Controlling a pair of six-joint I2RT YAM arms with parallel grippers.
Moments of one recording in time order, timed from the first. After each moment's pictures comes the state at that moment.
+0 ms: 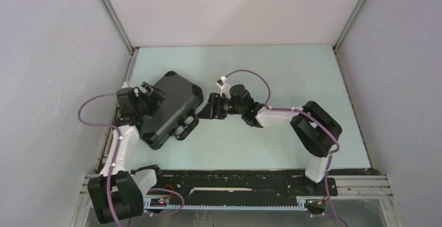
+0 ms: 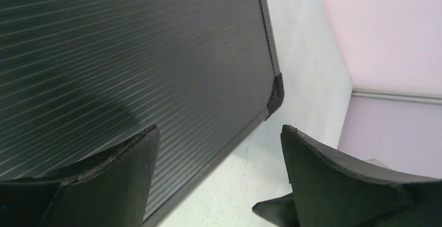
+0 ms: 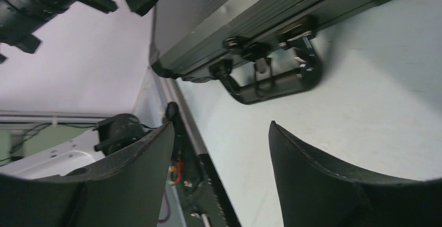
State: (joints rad) left arm 0.20 1.03 0.67 -0.24 0.32 -0.82; right arm 0.79 1.80 1.02 0.44 -0.50 0.83
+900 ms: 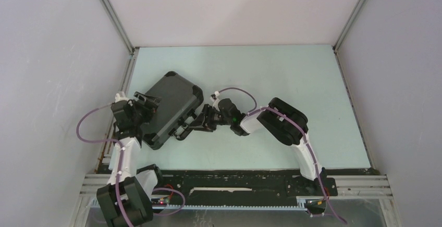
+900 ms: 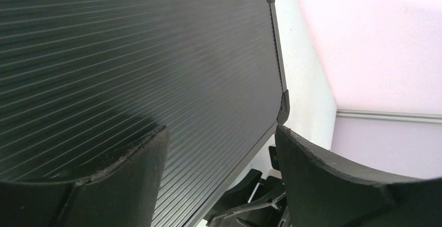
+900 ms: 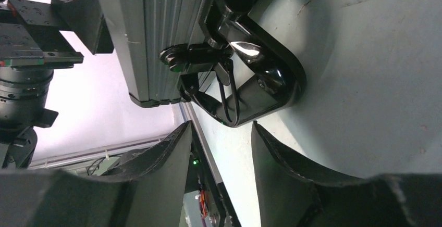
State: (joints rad) left arm 0.35 0.94 0.45 -0.02 0.37 -0.83; right arm 0.88 2.19 1.08 0.77 -0.47 1.23
